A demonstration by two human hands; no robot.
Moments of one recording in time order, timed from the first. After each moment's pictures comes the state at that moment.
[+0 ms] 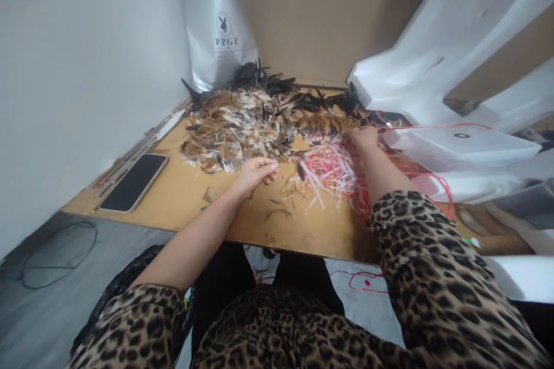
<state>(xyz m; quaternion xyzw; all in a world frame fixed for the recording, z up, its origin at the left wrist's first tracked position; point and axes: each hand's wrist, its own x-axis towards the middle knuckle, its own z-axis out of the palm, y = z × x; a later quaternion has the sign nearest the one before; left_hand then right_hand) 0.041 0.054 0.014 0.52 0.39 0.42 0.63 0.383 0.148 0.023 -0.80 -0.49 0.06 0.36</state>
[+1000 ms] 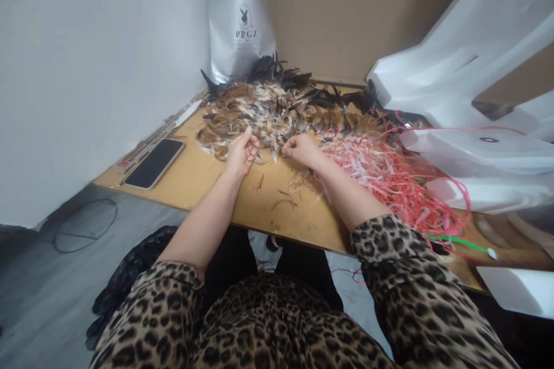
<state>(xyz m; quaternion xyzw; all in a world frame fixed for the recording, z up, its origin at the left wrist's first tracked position) 0.005 0.079 0.024 0.36 0.35 0.63 0.59 0.191 0.085 0.046 -0.56 -0.76 0.22 0.25</state>
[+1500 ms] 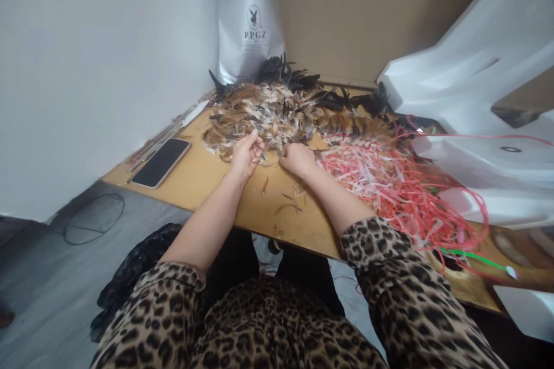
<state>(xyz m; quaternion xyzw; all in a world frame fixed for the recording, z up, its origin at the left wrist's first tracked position) 0.003 0.080 0.024 0.35 0.34 0.63 0.61 0.155 0.080 0.037 -0.64 -0.75 0.07 0.11</state>
